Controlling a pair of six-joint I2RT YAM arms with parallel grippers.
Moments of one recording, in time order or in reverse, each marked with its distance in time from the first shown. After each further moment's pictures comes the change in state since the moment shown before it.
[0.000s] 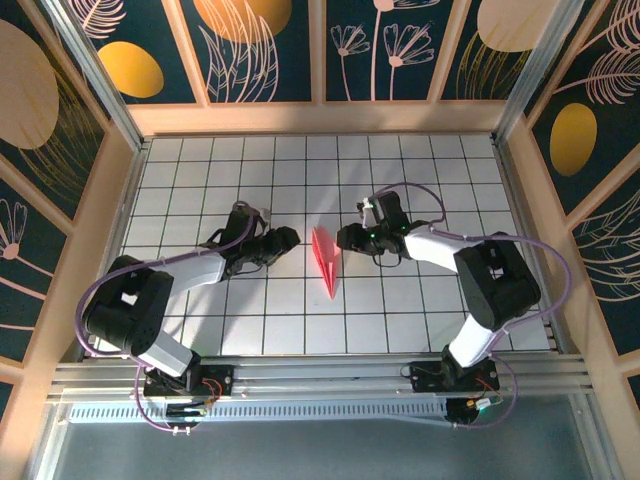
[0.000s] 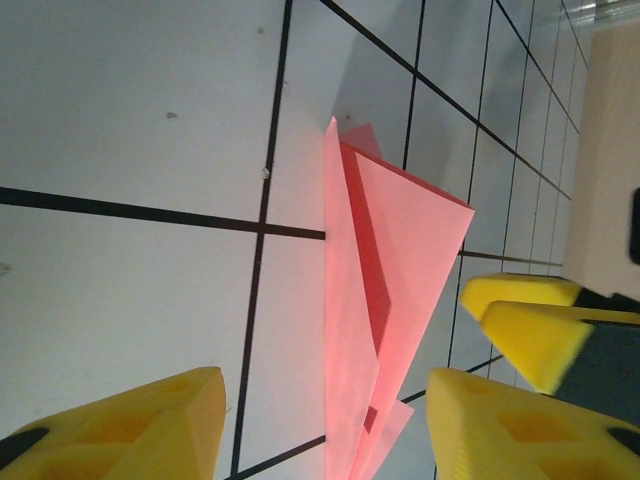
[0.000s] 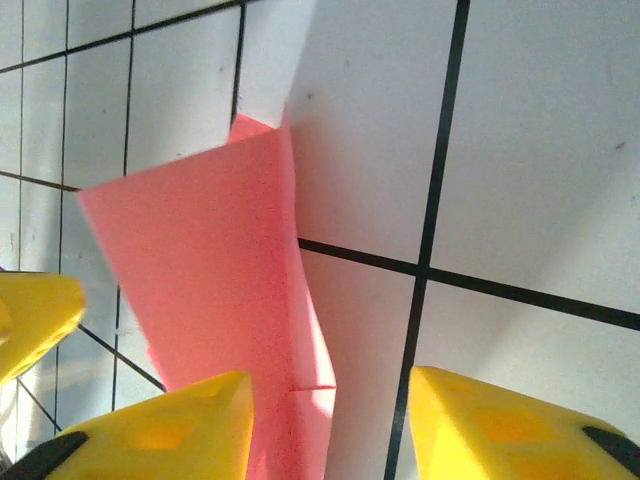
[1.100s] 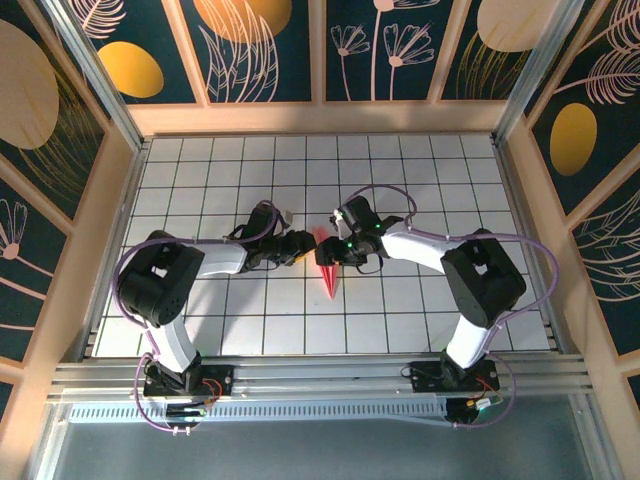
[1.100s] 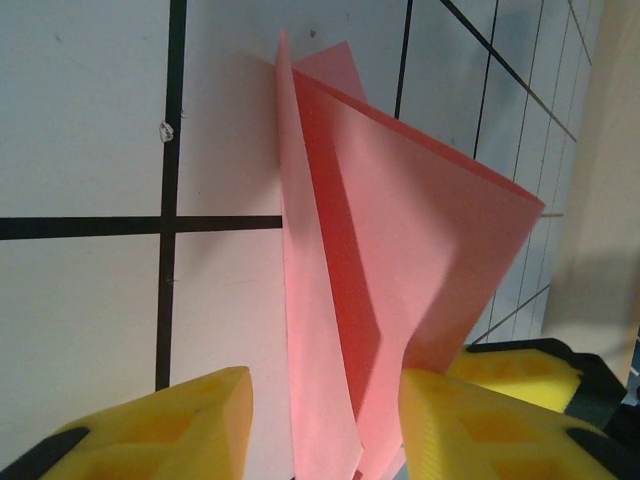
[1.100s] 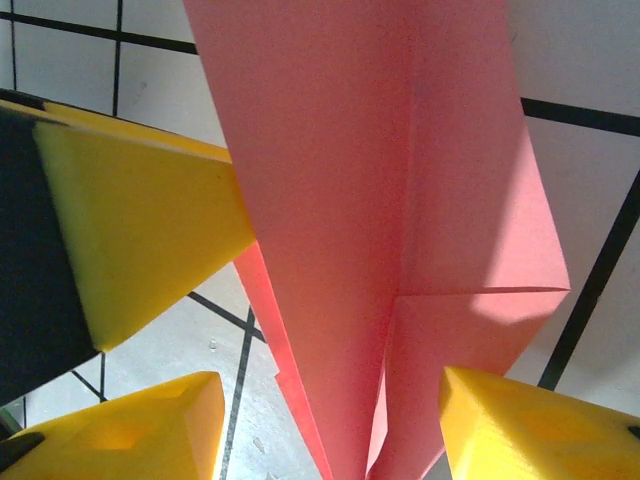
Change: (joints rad) left arm -0.060 0.219 0.111 0.077 0.096 -0.026; right arm 0.175 0.079 0.138 -0.240 0.036 -0.035
